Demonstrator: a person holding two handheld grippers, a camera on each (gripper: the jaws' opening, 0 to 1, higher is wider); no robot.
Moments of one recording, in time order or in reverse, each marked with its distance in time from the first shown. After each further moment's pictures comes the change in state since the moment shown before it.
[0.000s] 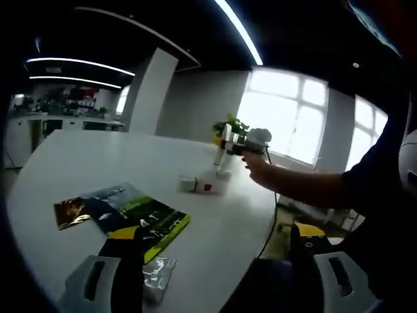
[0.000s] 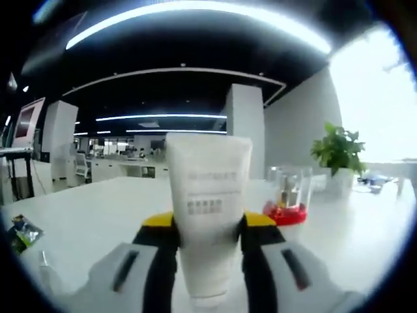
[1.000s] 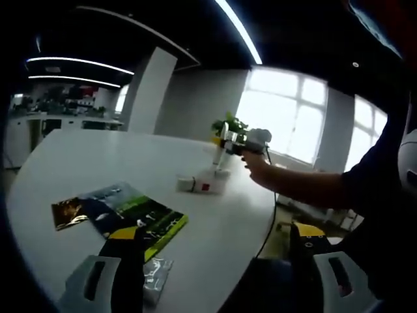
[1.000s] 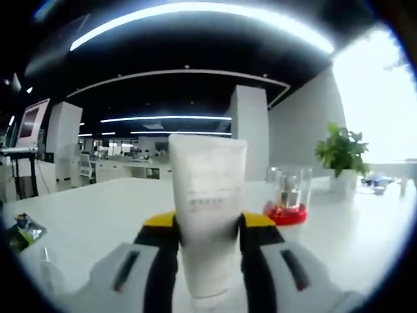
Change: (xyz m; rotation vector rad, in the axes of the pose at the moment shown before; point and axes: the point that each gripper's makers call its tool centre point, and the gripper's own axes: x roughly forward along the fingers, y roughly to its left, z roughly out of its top) left arm 0.002 -0.003 0.000 0.003 0.010 -0.005; right arm -0.001 0.001 0.000 -0.001 -0.013 0.036
